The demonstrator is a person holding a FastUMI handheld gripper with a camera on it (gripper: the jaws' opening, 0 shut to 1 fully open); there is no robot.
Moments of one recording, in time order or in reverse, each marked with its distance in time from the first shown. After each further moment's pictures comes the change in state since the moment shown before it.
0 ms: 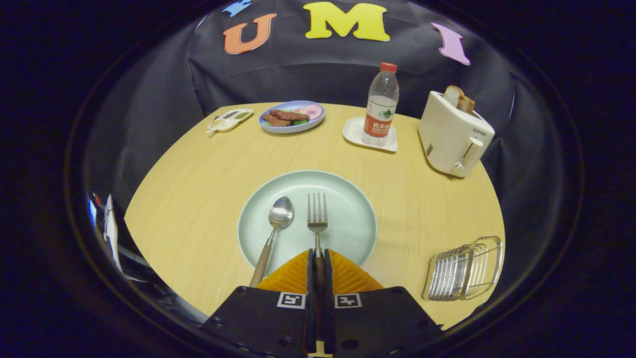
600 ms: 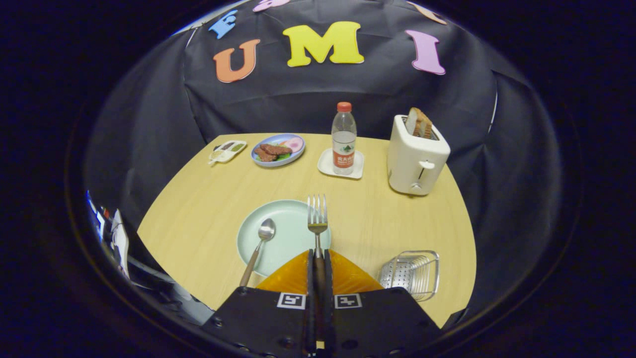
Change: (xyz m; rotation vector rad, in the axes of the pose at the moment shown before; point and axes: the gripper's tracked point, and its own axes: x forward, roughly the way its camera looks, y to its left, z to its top) arm -0.082 -0.070 0.019 0.060 -0.101 -0.018
